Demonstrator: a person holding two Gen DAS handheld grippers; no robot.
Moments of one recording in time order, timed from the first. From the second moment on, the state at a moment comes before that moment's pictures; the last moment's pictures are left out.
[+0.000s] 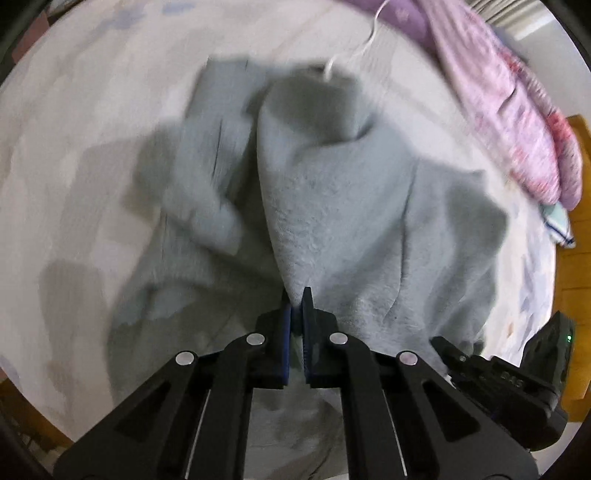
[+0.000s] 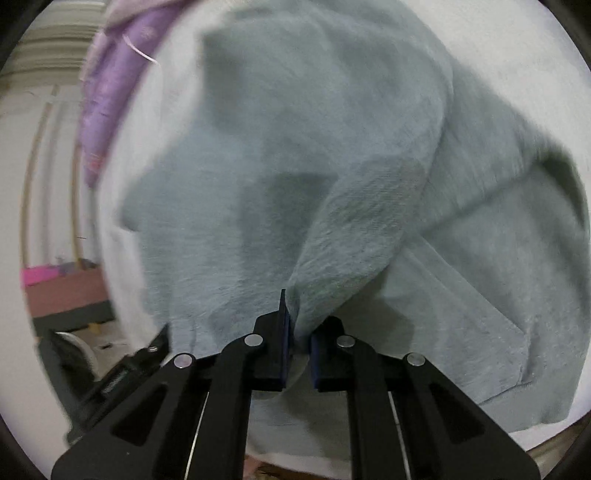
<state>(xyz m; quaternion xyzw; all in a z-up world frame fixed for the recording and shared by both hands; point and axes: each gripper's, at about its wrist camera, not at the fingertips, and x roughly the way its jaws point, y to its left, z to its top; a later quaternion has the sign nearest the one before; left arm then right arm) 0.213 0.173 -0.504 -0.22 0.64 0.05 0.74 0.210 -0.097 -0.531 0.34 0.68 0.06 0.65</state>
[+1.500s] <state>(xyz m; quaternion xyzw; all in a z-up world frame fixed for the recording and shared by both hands) 0.414 0.229 -0.544 -0.29 0.64 0.08 0.71 0.403 -0.136 -0.528 0.36 0.65 0.03 0.67</state>
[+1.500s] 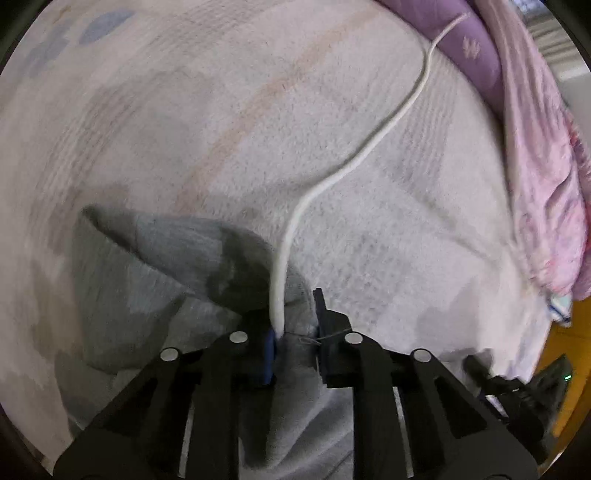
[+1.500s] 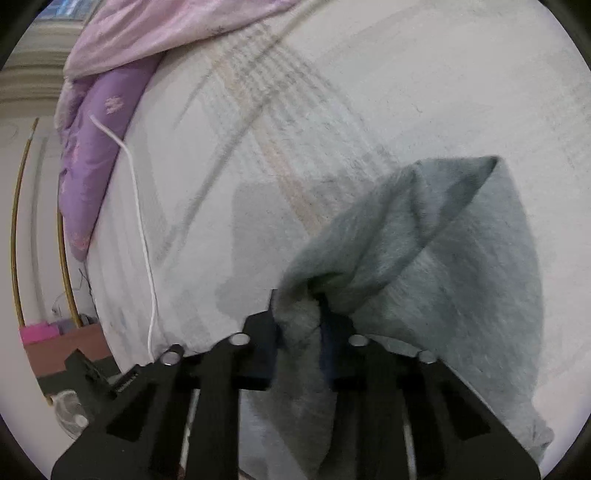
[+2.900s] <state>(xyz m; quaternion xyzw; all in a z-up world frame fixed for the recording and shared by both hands) 0.001 0.180 -0.510 -0.25 0.64 0.09 0.72 0.017 -0.170 -0.499 0.38 0.64 0.00 0.67</state>
